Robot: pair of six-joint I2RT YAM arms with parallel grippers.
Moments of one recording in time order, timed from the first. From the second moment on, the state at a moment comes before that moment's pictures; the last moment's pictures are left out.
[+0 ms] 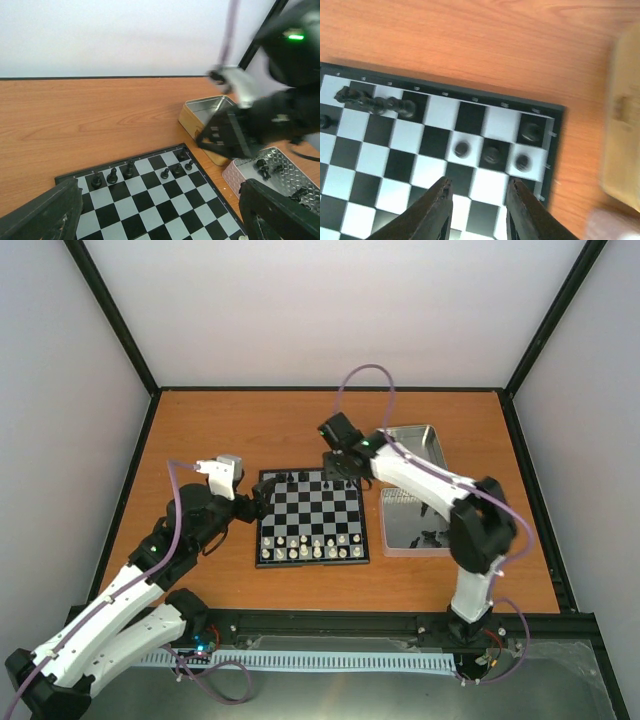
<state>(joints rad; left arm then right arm) -0.63 0.66 0.64 -0.24 -0.11 -0.30 0.72 1.91 1.59 -0.77 0.15 0.45</state>
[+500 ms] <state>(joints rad) -0.63 0.67 0.64 -0.24 -0.10 -0.31 0.45 1.36 0.81 -0.67 0.36 0.63</state>
